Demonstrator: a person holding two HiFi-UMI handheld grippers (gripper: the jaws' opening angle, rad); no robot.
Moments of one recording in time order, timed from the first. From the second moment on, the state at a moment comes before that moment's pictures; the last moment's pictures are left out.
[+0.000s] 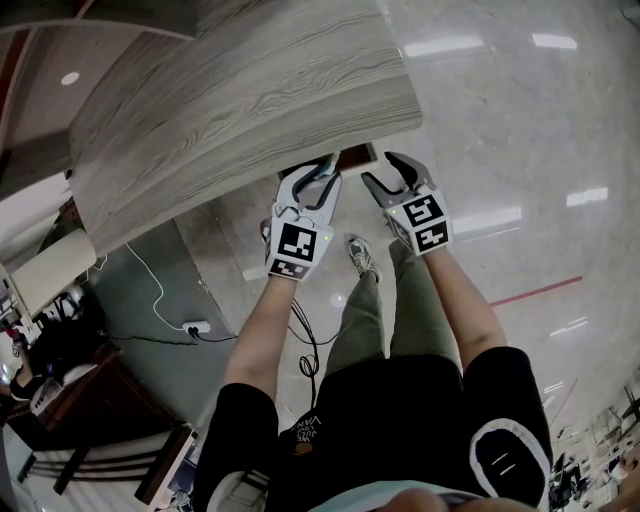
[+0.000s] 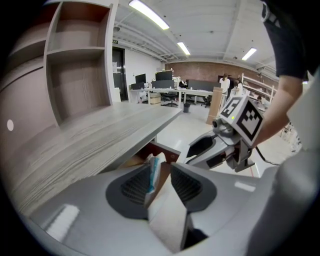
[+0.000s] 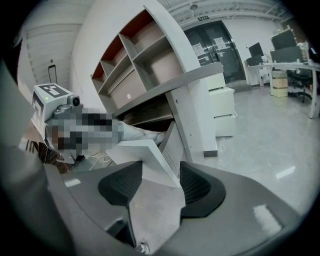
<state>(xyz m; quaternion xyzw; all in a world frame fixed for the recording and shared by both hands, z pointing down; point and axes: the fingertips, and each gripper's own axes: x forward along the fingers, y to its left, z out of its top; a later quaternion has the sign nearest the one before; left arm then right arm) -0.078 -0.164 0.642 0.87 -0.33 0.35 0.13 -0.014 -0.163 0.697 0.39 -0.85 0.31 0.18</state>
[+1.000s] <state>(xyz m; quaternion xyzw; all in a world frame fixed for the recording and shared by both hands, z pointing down) -0.049 -0.134 0.657 0.87 -0.24 0.41 0.11 -0.012 -0.161 0.695 0.39 -0.85 0.31 0.18</state>
